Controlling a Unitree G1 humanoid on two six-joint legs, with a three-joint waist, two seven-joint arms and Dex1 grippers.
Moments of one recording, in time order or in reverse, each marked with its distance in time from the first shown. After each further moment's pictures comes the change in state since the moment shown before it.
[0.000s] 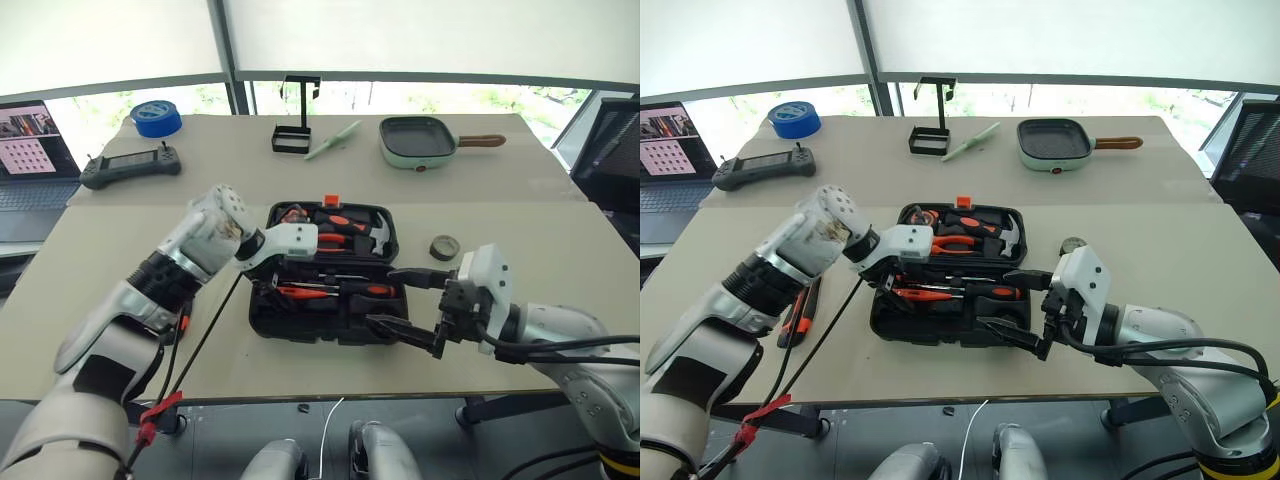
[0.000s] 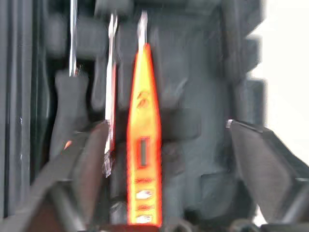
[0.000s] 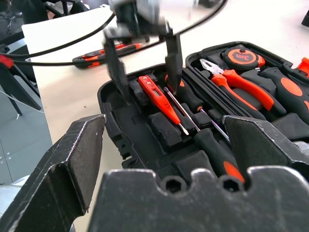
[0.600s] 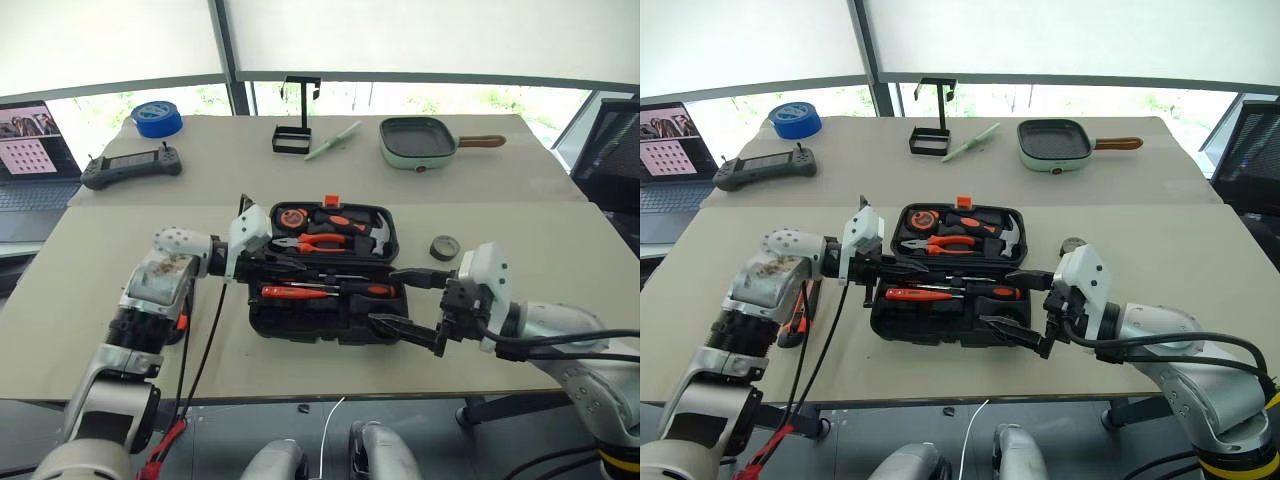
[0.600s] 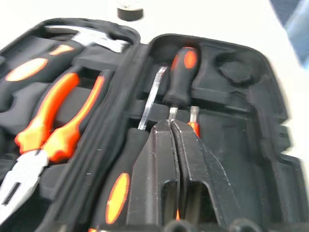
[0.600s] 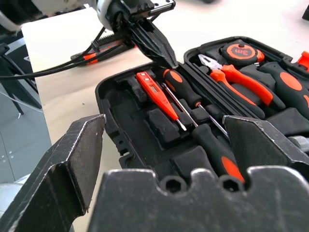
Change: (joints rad) left arm 0.384 -0.169 0.419 0.111 -0.149 -0.443 0.367; right arm -0.015 -0.013 0.001 0.043 -0.002 -0.002 0.032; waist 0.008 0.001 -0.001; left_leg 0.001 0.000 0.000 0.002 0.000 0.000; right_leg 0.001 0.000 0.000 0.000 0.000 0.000
